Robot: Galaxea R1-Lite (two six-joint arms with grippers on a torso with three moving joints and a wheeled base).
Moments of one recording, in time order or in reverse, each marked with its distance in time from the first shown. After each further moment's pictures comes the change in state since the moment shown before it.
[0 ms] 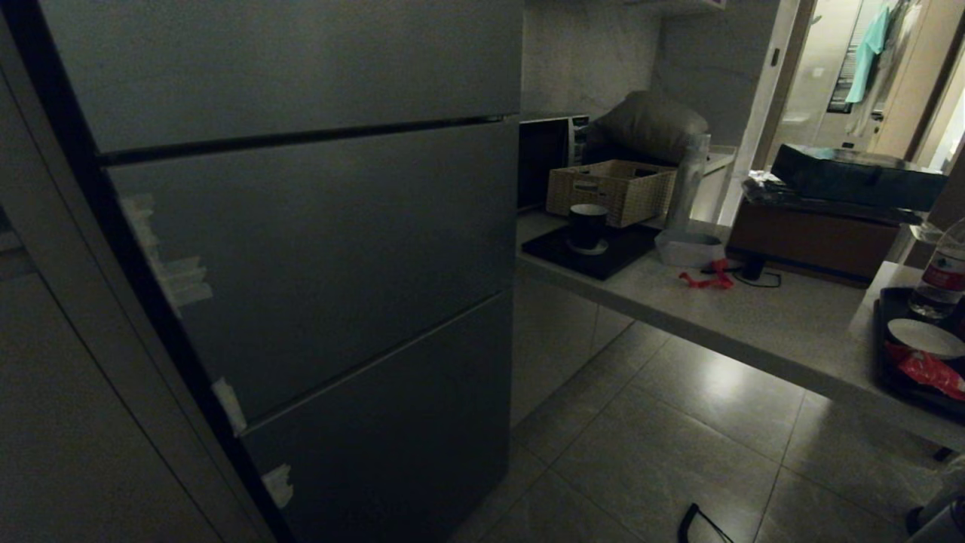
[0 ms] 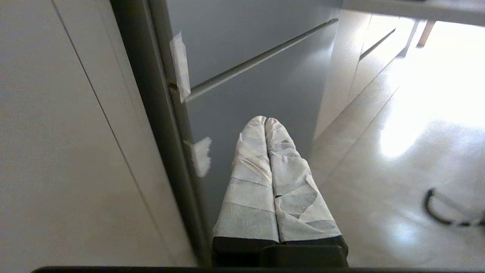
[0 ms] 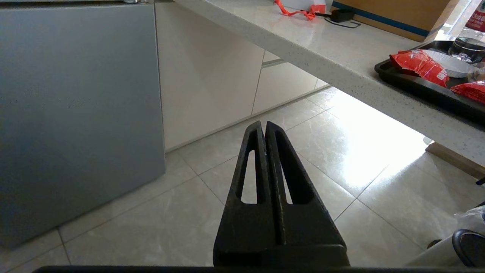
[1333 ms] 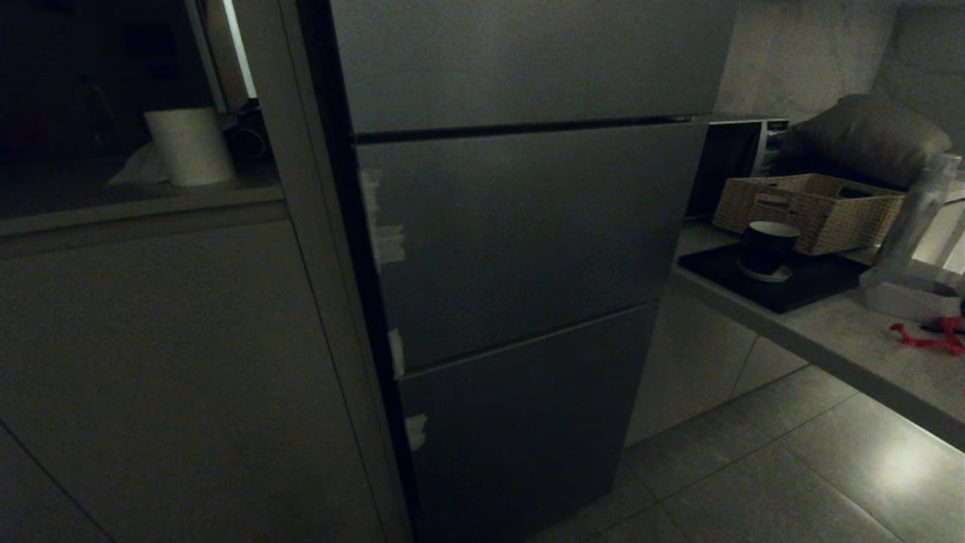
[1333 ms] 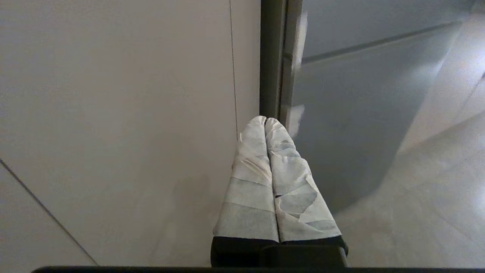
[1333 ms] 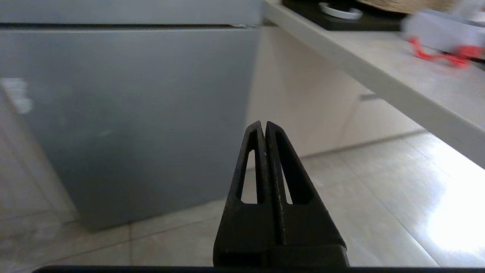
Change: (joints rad) left arm 0.001 -0.001 -0.011 -0.004 0.000 -0.033; right arm 0.000 0.000 0.000 0.001 -0.024 0.032
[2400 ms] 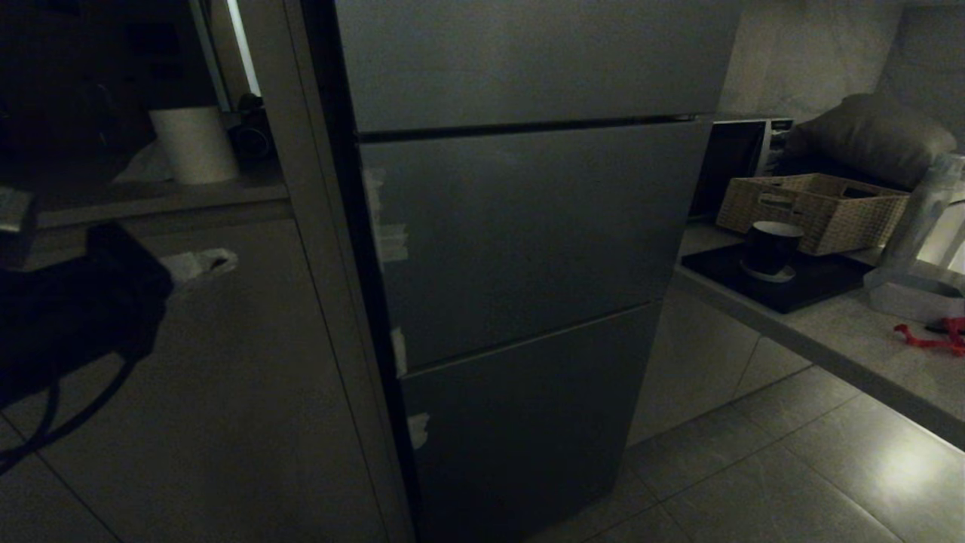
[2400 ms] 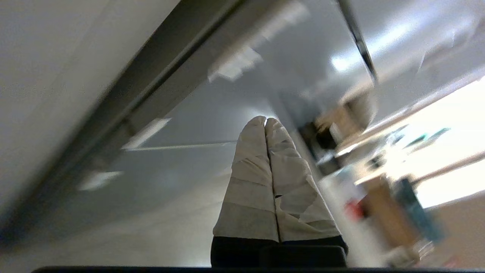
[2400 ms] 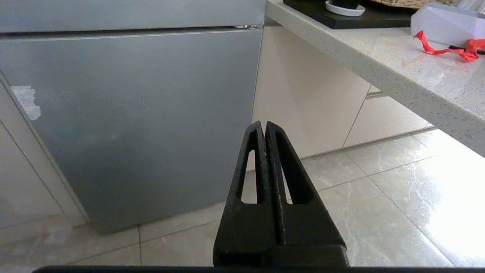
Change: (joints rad) left arm -0.083 1.281 -0.679 -0.544 -0.177 -0.835; right arm 0.000 0.000 0.000 -0.002 -0.005 0.034
